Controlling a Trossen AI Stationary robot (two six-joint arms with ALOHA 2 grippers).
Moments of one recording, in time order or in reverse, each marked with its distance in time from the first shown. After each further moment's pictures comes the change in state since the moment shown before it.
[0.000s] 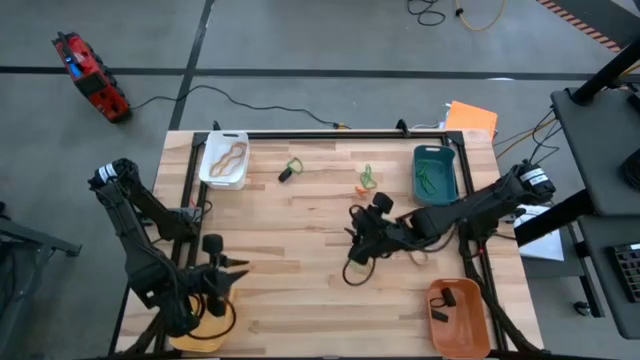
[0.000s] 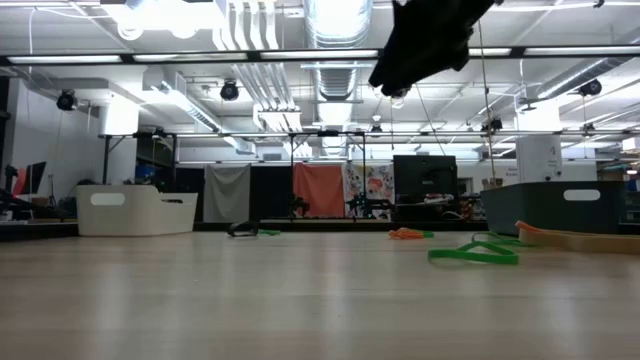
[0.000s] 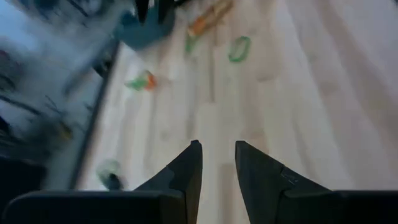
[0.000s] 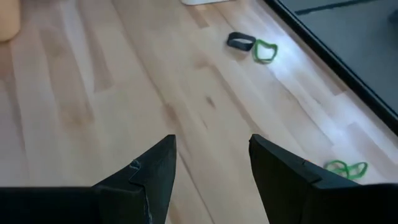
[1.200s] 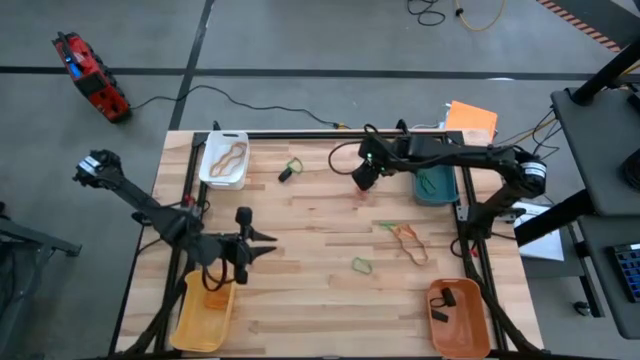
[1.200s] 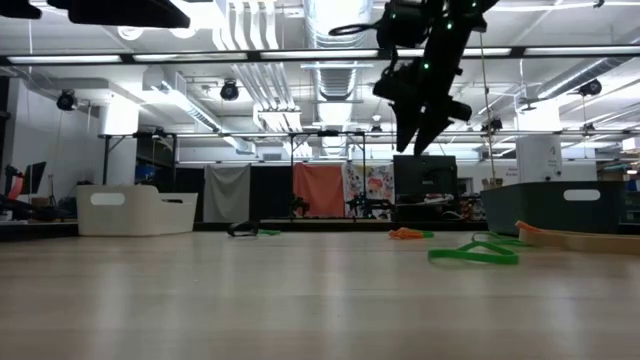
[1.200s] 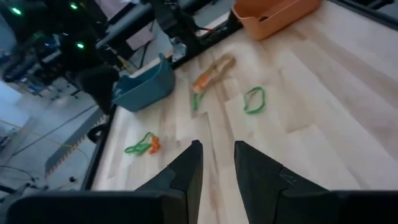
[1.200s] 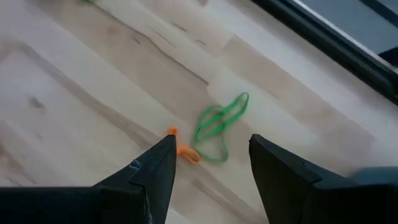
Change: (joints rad) left arm 0.435 -0.357 -0.510 1.011 0.299 0.939; right arm -0.647 0.022 0.098 -0.319 -0.372 0.019
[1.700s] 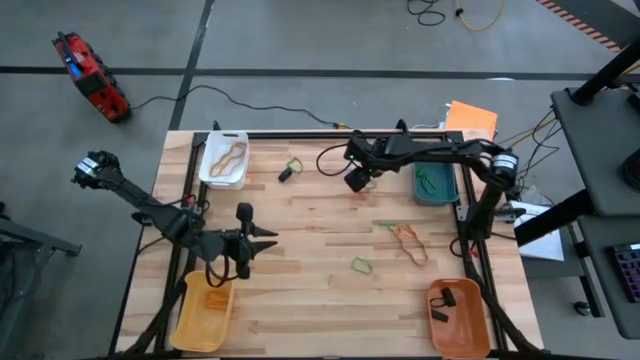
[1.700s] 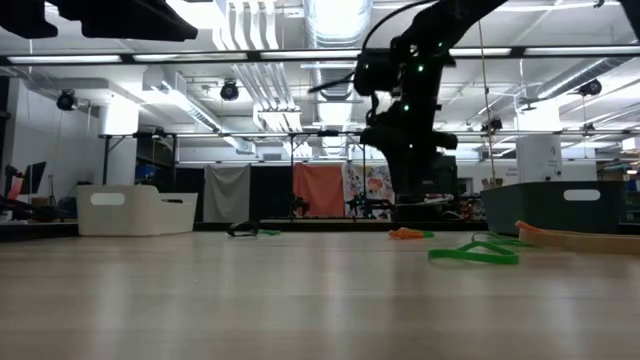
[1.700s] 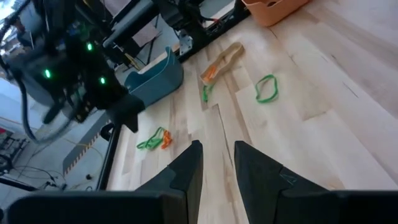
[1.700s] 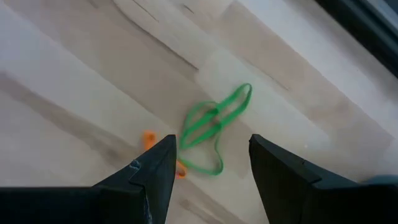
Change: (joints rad) left arm 0.039 -0.004 -0.010 -0.005 -0.003 0.069; right arm -0.044 0.224 0.065 -0.011 0.000 -0.030
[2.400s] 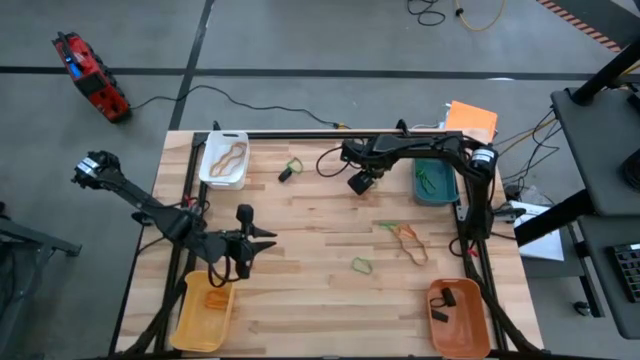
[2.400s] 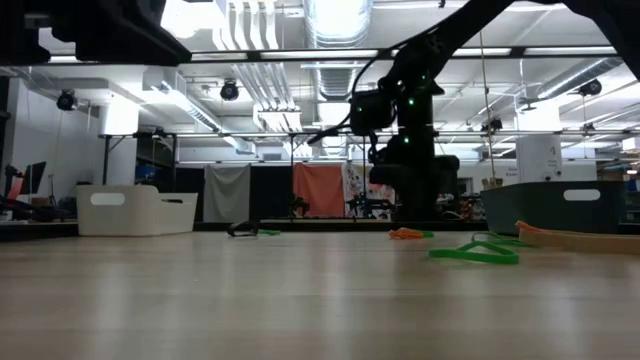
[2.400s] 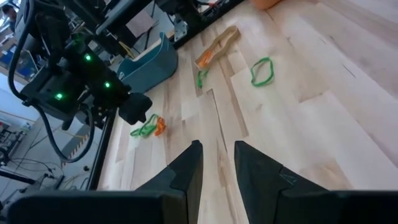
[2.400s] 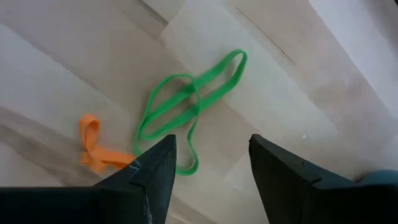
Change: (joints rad) left arm 0.000 0.001 -0.052 0.003 -0.001 -0.033; right arm -0.055 0.158 0.042 -0.092 -0.025 -0.073
